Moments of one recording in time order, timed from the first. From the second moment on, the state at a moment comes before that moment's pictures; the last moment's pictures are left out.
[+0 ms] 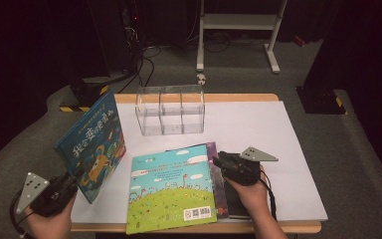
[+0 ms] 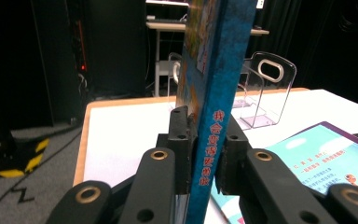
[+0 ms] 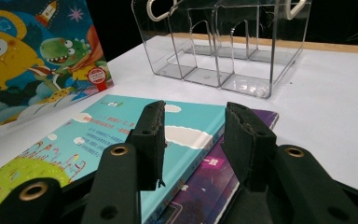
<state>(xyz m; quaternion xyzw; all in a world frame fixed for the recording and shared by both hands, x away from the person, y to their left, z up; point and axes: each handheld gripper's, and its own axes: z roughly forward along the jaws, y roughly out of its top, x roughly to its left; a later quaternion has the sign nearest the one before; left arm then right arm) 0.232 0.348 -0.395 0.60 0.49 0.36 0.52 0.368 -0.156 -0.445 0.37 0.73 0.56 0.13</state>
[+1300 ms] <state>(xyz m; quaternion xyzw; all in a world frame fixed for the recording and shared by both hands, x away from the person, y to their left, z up) 0.262 0.346 -0.385 0.60 0.49 0.37 0.51 0.343 -0.186 -0.458 0.40 0.73 0.54 0.14</state>
